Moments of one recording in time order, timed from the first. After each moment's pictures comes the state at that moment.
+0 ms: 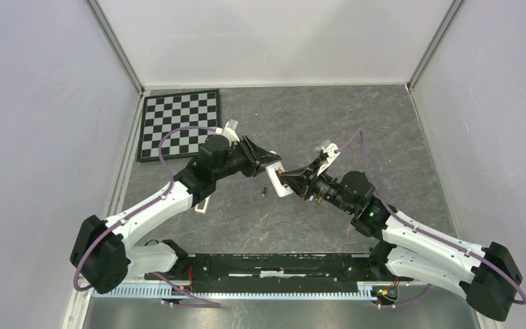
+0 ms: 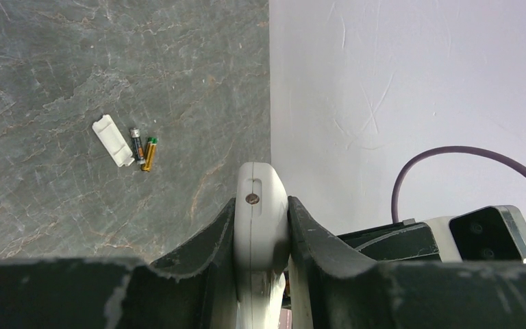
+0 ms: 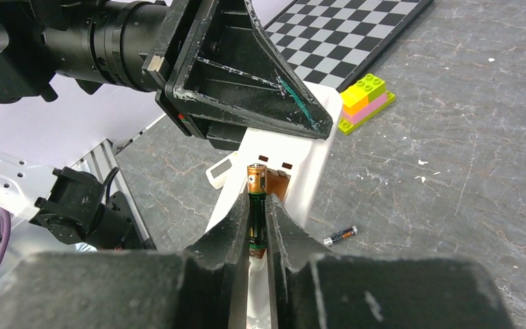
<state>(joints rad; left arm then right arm) -0.66 1.20 0.79 0.12 0.27 -1.24 0.87 0.90 0.50 0.39 -0.06 0.37</state>
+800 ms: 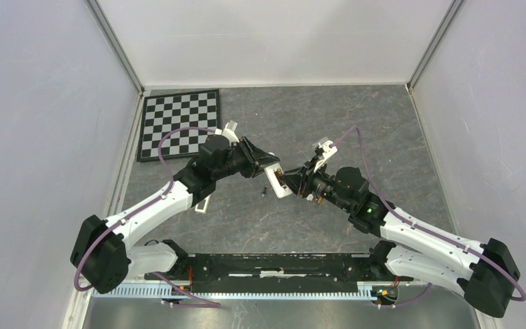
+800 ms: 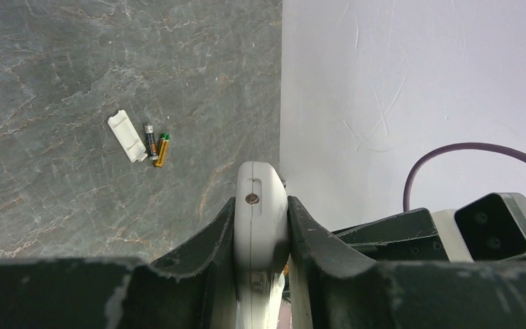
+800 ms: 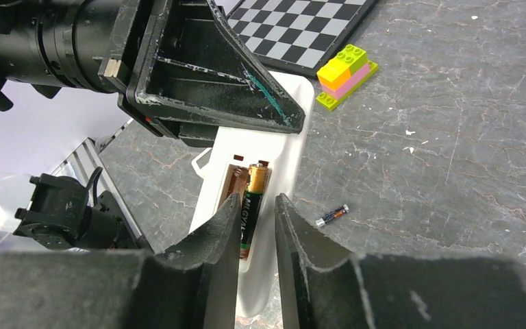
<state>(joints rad) -0.66 1.20 0.79 0.08 0.27 -1.23 0.87 0.93 0.56 0.27 -0.01 0.42</state>
